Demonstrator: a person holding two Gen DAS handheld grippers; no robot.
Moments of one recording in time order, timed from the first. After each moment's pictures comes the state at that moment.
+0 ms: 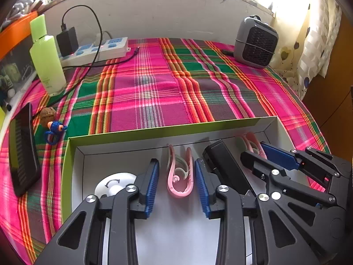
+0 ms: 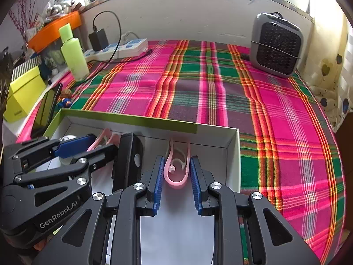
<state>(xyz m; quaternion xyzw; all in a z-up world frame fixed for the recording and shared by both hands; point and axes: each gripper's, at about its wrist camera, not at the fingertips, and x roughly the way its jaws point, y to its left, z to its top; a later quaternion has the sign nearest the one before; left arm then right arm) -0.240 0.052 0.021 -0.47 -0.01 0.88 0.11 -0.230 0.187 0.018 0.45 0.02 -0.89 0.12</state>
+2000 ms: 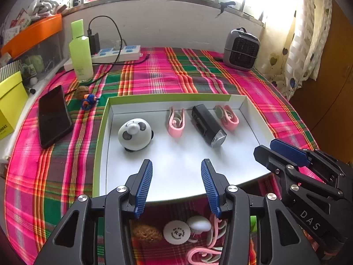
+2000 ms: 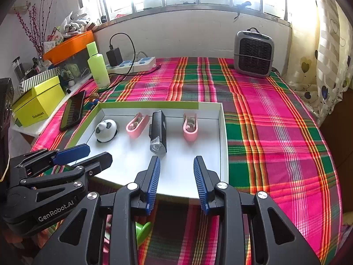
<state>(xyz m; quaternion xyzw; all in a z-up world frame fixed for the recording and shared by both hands) -0.139 0.037 0.048 -0.43 -0.02 0.90 0.10 -0.129 0.190 0.049 0.40 -0.01 -0.91 0.11</state>
